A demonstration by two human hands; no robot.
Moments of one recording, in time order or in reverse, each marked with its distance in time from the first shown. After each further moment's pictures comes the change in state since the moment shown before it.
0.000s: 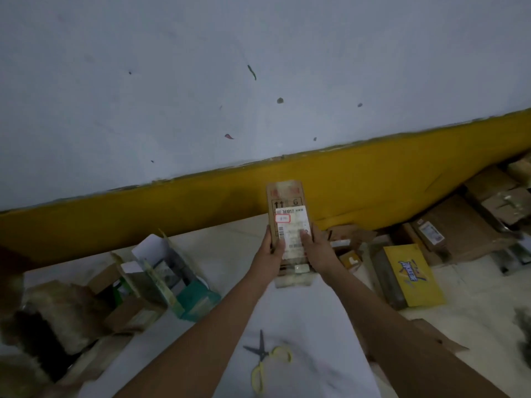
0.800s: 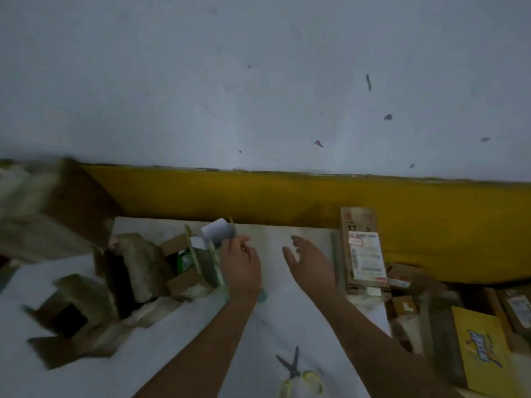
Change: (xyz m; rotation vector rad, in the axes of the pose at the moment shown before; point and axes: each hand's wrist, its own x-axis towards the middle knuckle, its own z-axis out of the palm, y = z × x) left_hand -0.029 -0.037 -0.132 0.537 1.054 0.037; right_hand 0.014 -0.044 0.134 -0.655 -0.138 -0.270
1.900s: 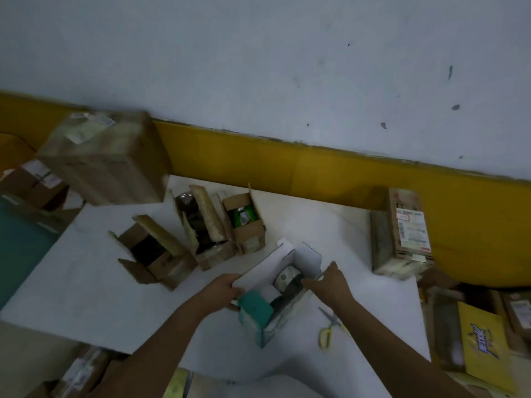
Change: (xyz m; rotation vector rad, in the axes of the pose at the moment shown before) left_hand -0.047 -0.203 -0.183 -0.387 -1.018 -0.385; right_hand -0.141 -0.058 0.081 0.148 -0.242 0.401
